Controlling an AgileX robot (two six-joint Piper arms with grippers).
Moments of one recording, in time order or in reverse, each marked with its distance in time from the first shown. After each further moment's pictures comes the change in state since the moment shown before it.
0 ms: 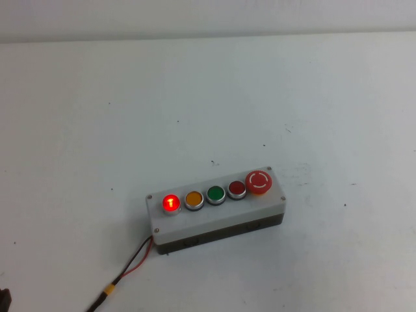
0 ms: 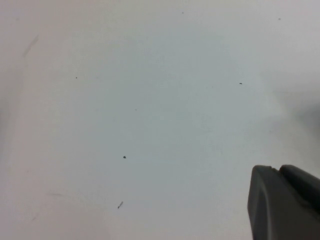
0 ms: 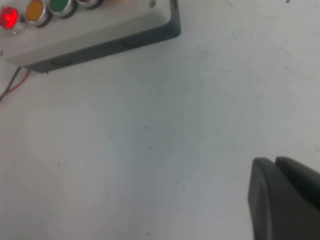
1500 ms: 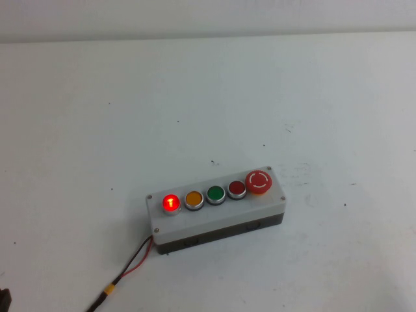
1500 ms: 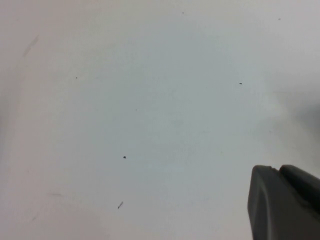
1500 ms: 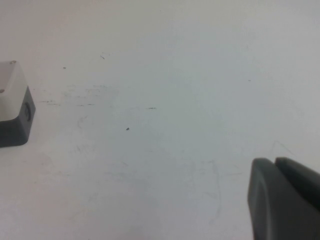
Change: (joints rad) right arm -0.013 -0.818 0.711 -0.319 -0.669 0.000; left arm 0.000 0.000 0.000 0.000 0.000 0.000
